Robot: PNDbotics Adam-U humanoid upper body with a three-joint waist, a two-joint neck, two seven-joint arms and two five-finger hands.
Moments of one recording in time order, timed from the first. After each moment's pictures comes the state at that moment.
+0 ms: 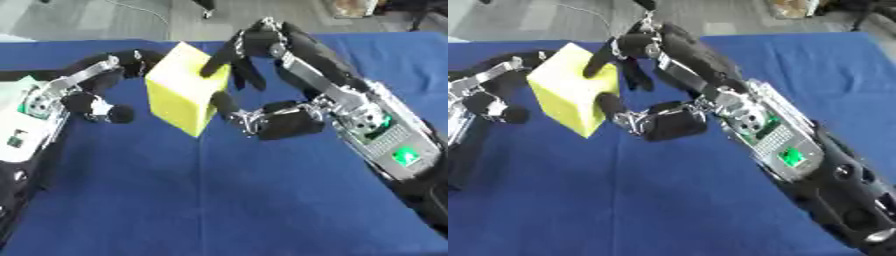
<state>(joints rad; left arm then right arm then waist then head) -0.73 0.36 -0.25 -1.33 0.10 -0.31 -0.69 -0.64 -0.49 0.52 -1.98 0.31 -0.22 0.03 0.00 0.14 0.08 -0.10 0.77</state>
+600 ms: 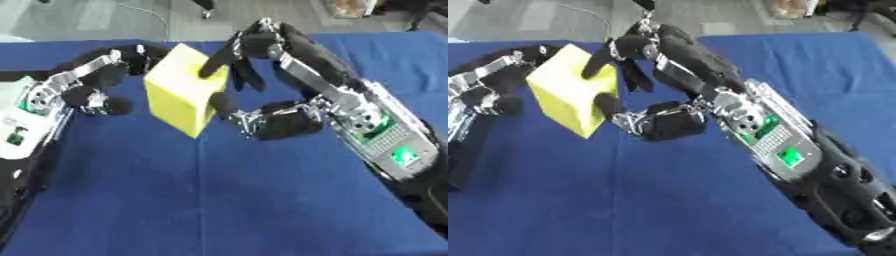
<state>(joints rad) -0.75 0.36 -0.28 -1.39 0.20 -0.27 -0.73 -0.64 -0.49 0.52 -1.98 0.32 -0.22 0.03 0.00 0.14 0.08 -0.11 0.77</state>
